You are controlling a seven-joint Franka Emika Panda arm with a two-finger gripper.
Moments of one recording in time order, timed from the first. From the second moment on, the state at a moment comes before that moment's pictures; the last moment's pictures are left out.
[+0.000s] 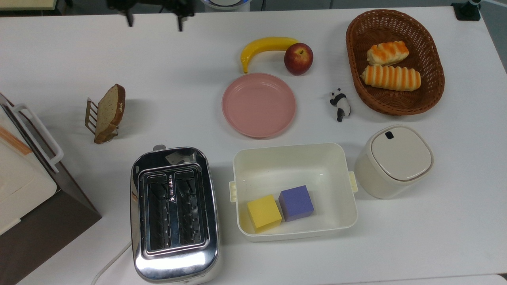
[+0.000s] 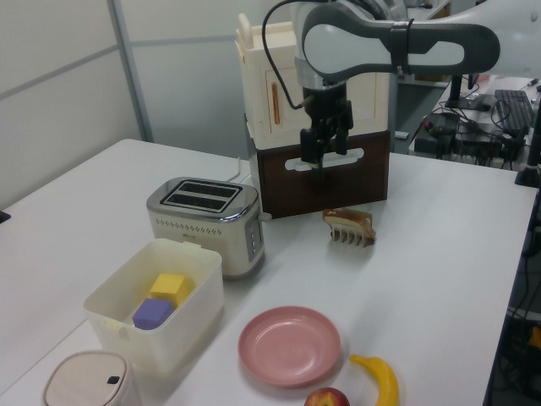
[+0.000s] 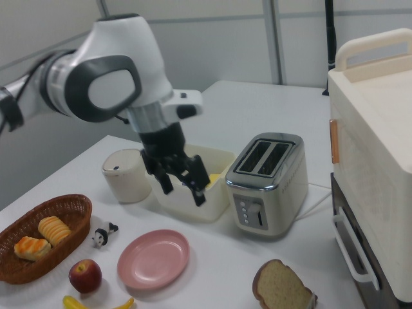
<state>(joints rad) -0.09 0.09 -0.04 -1.52 -0.09 1.60 -0.09</state>
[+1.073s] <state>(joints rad) -0.16 0.32 -0.04 -1.56 -0.35 1.80 -0.17</state>
